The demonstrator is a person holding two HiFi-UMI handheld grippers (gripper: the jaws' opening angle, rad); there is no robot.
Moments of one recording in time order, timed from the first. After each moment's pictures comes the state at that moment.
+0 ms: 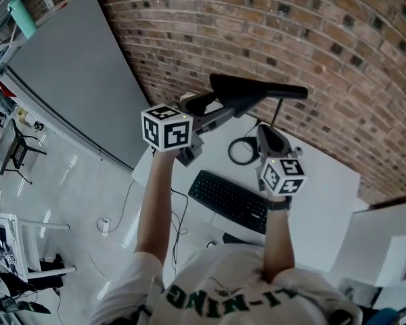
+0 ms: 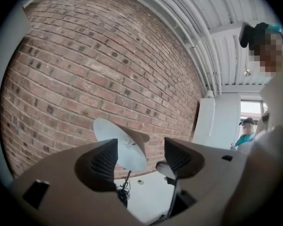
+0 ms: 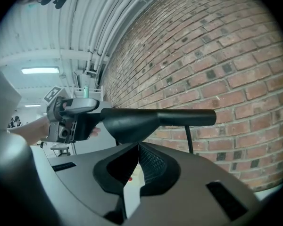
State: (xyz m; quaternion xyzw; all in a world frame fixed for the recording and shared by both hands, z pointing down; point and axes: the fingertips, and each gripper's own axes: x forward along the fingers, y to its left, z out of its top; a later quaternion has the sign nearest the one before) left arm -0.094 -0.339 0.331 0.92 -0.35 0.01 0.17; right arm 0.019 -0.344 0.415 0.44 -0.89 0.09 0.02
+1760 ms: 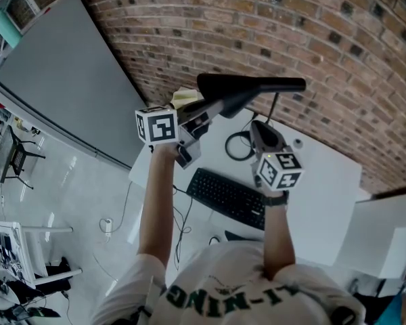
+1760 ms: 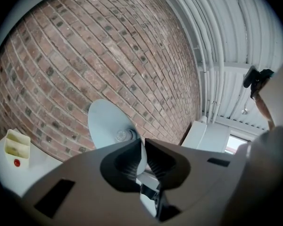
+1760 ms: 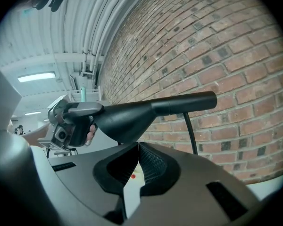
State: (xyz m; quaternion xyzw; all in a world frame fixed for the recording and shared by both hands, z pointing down) left arm -0.081 -0.353 0.349 0.91 -0.27 -0.09 0.31; right arm 0.015 -0.359 0.439 0.43 -0.89 0.13 0.01
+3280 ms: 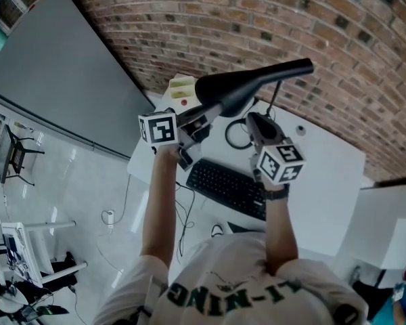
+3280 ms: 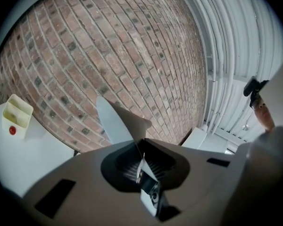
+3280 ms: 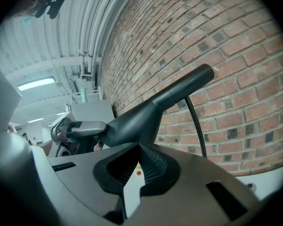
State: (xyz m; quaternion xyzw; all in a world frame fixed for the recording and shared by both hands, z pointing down) left arm -0.077 -0.351 0.411 0.88 -0.26 -0.11 0.39; right arm 0.005 -0.362 0.462 0.41 -0.90 0.17 0.01
